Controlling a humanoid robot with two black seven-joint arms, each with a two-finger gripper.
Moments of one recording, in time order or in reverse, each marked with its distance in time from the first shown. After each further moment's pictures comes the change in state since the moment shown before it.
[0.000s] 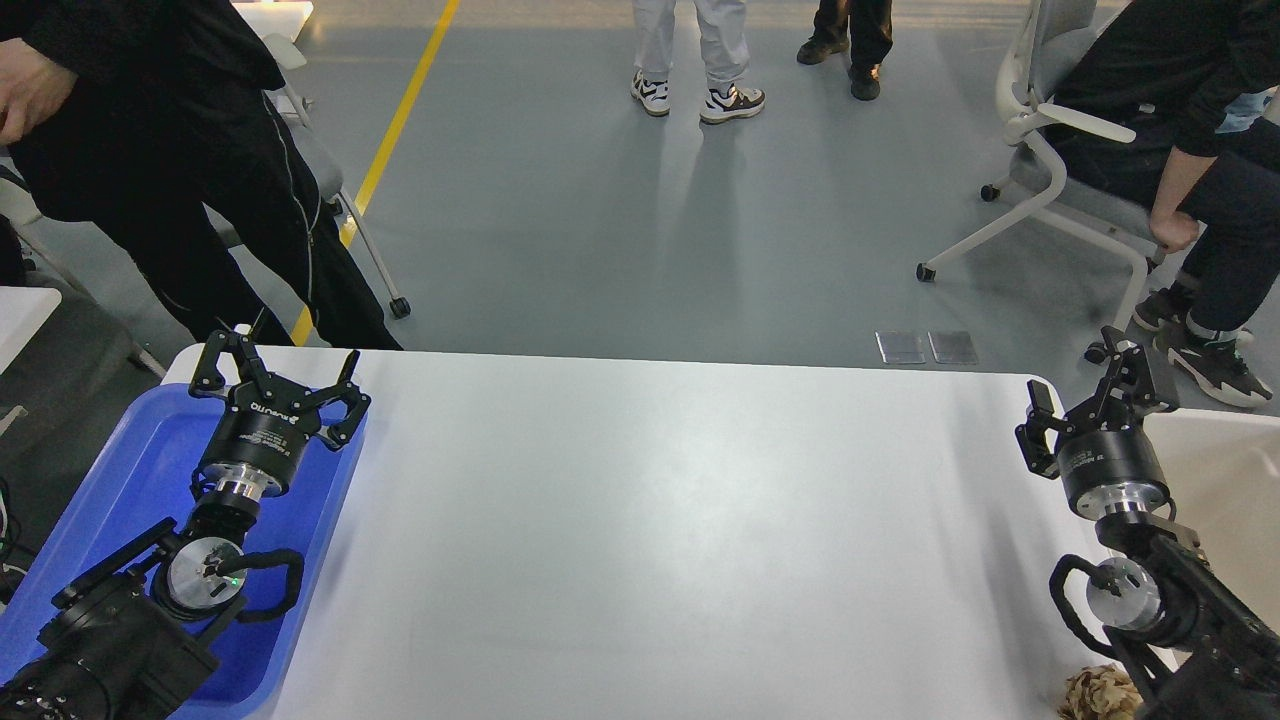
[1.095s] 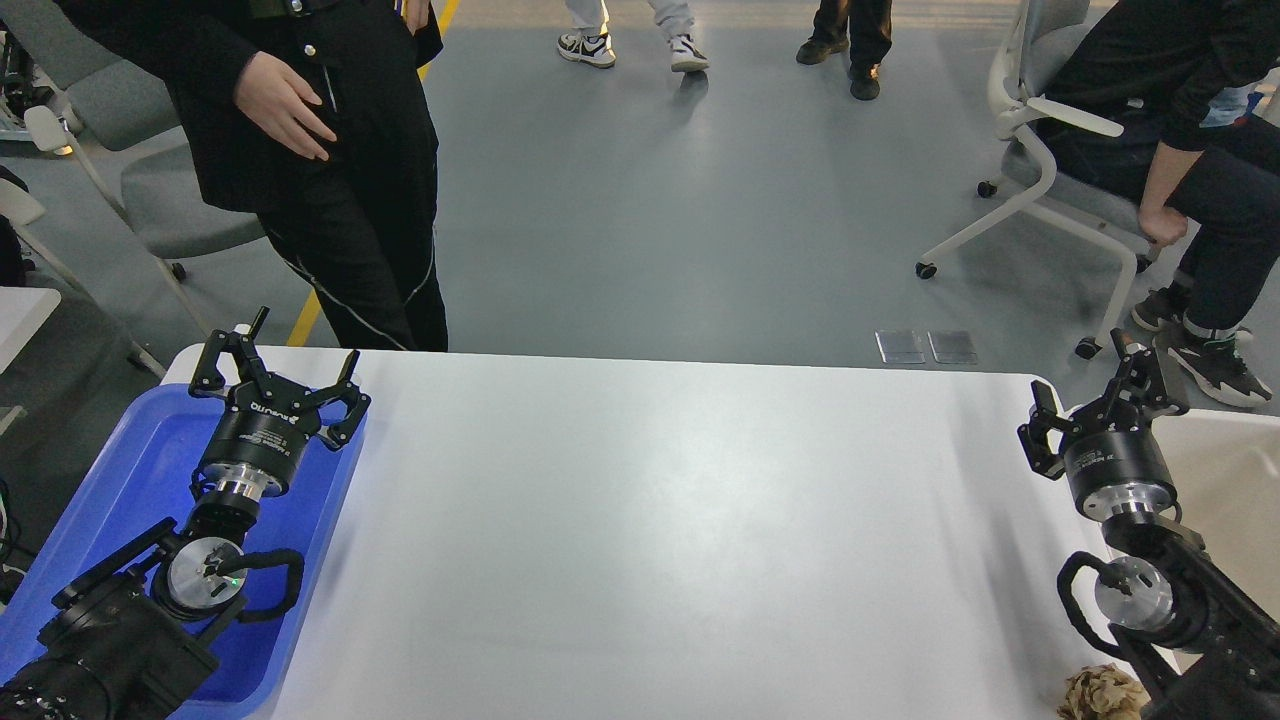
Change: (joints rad) left arm 0.000 0.000 0.000 0.000 0.000 0.002 0.000; right arm -0.012 -0.026 -0.010 0.030 0.088 0.018 -0.031
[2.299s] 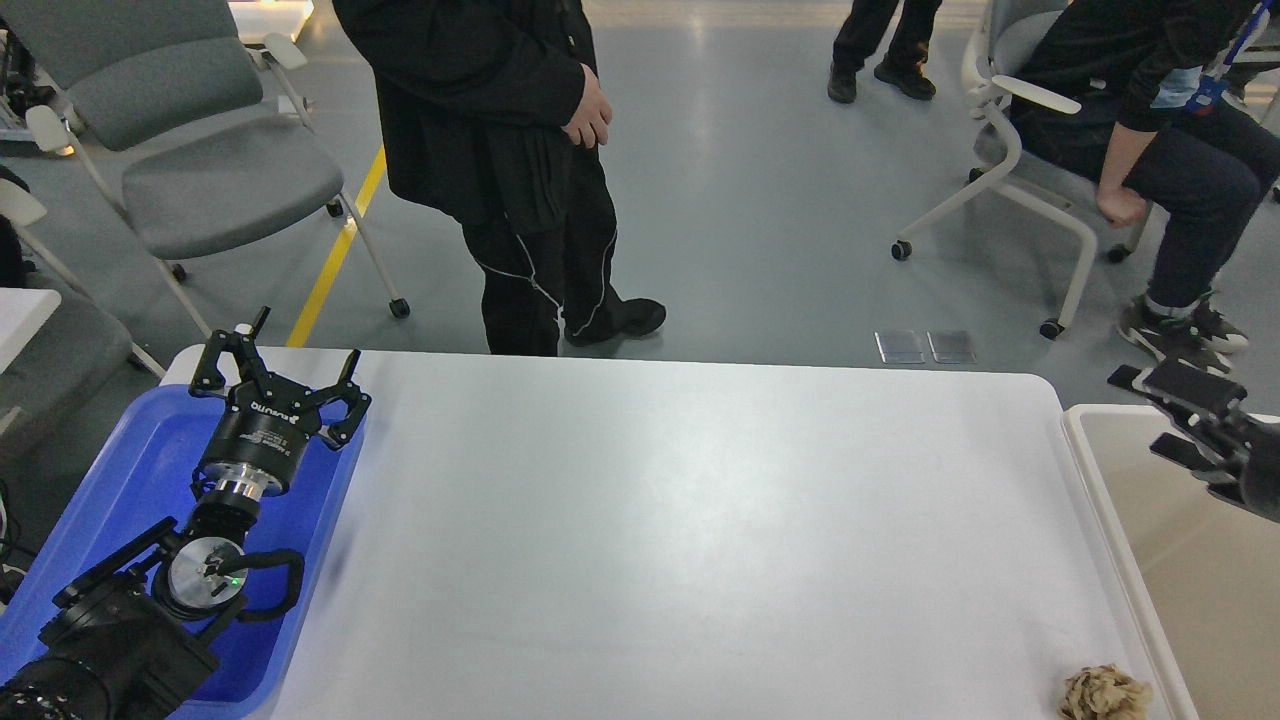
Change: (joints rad) left arm -0.001 0.000 0.002 0.000 0.002 -0.006 0.000; right arm -0.026 -0.872 -0.414 0.629 -0.423 0.073 -0.361
